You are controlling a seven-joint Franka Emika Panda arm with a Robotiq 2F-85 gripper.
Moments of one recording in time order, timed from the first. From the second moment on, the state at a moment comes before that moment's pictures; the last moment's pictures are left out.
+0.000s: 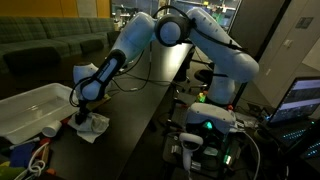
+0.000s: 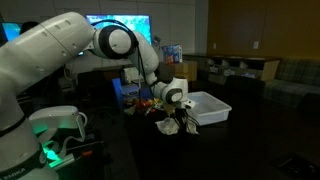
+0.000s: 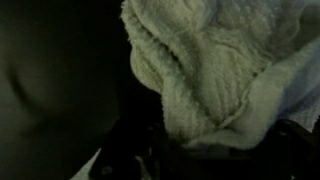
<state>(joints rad) 0.28 1.02 0.01 -1.52 0.05 2.61 0.36</state>
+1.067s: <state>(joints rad) 0.39 1.04 -0.14 -1.53 0.05 2.70 0.56</state>
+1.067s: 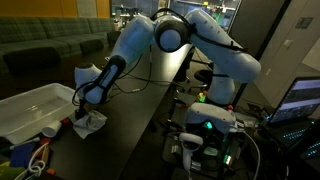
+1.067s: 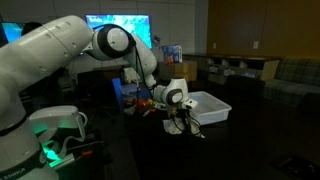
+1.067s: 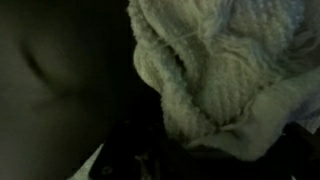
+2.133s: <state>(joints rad) 0.50 1.12 -0.13 -1.38 0.04 2.70 0.59</state>
